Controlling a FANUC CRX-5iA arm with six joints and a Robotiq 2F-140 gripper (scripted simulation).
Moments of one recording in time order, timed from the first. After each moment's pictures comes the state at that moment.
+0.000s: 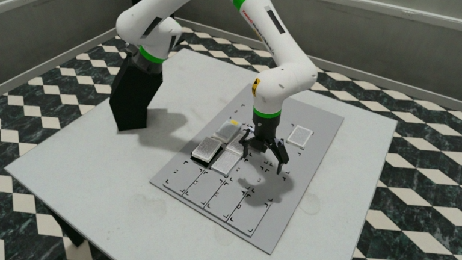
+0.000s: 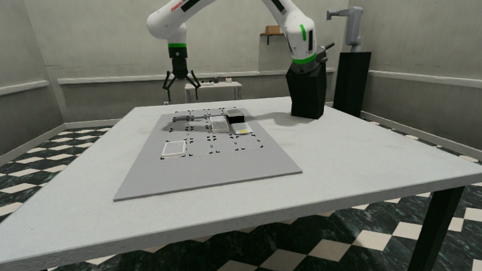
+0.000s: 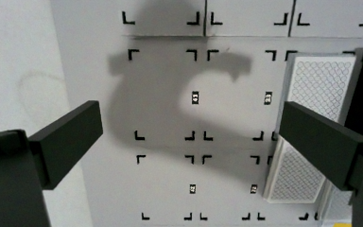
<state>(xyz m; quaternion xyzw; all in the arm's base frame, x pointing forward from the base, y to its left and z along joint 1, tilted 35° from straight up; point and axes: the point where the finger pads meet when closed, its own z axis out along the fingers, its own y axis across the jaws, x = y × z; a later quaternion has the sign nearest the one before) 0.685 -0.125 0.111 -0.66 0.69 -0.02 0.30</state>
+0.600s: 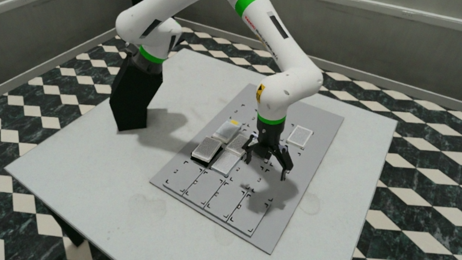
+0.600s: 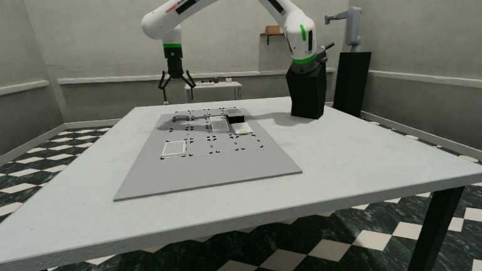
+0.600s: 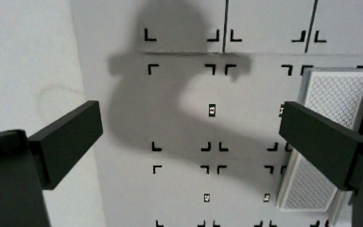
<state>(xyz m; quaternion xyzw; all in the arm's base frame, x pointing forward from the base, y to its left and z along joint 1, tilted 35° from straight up) 0.708 -0.146 0.114 -0.66 0.69 -0.02 0.30</state>
